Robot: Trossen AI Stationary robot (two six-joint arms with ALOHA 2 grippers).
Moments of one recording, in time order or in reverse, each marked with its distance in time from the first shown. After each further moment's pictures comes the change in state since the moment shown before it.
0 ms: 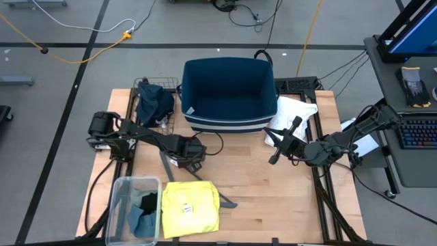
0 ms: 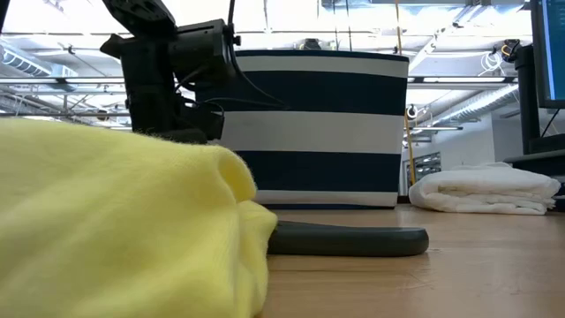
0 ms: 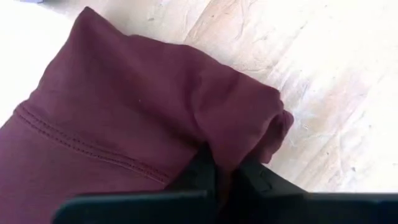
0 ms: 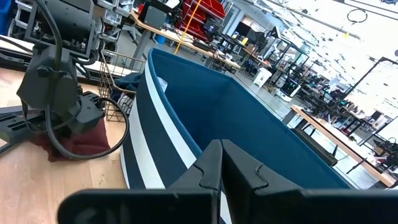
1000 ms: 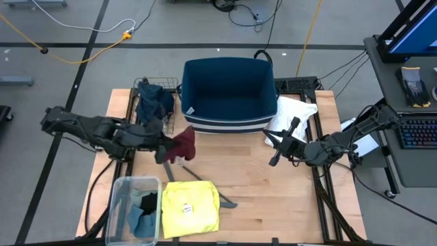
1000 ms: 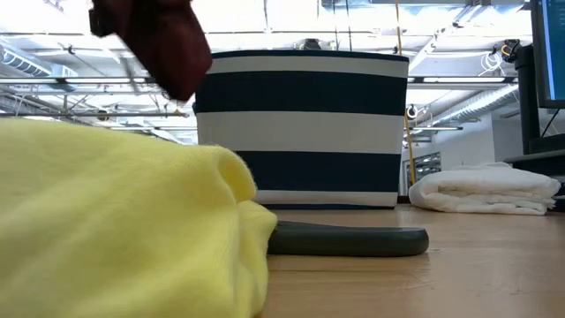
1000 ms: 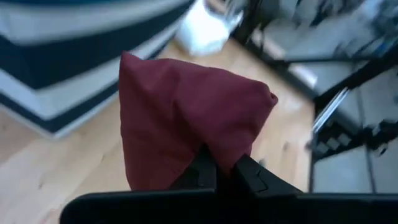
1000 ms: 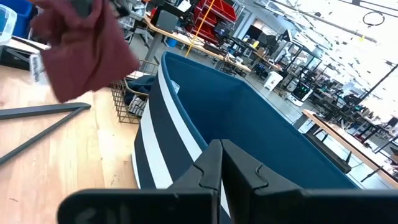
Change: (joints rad) left arm -0.178 -0.850 -0.001 0.005 -0.131 -0.111; right arm 0.000 0.000 0.000 0.000 -0.050 -0.001
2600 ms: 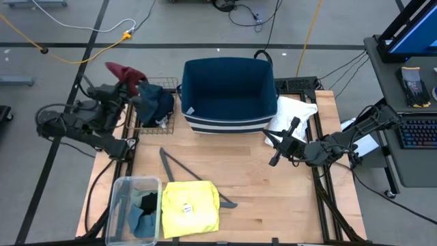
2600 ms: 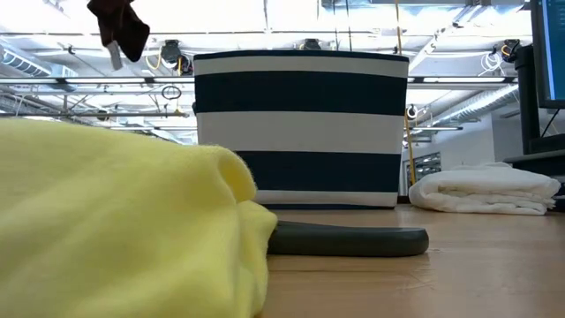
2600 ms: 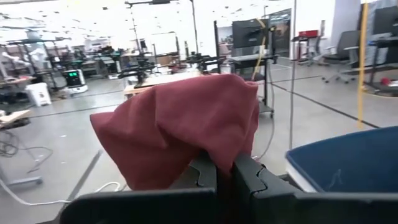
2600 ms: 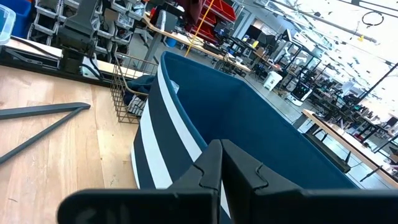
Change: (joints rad) left arm 0.069 -0.208 0.002 0.458 -1.266 0.963; right arm 0.000 0.000 0.000 0.001 0.002 0.000
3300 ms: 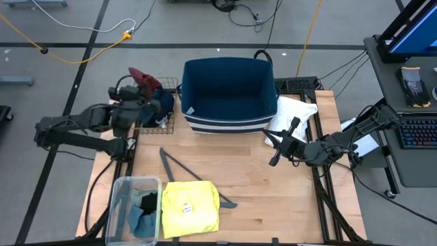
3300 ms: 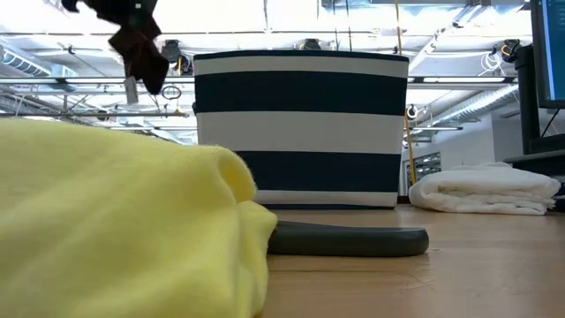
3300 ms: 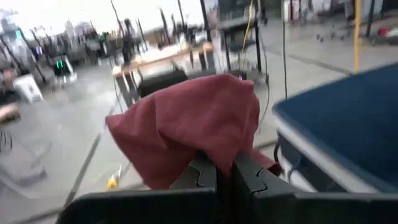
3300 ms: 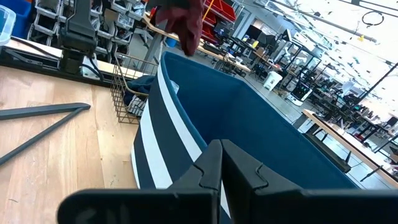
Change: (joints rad) left arm 0.247 0.118 -0.001 -0.445 0.313 -0.451; right arm 0.000 0.000 0.000 0.001 0.000 0.001
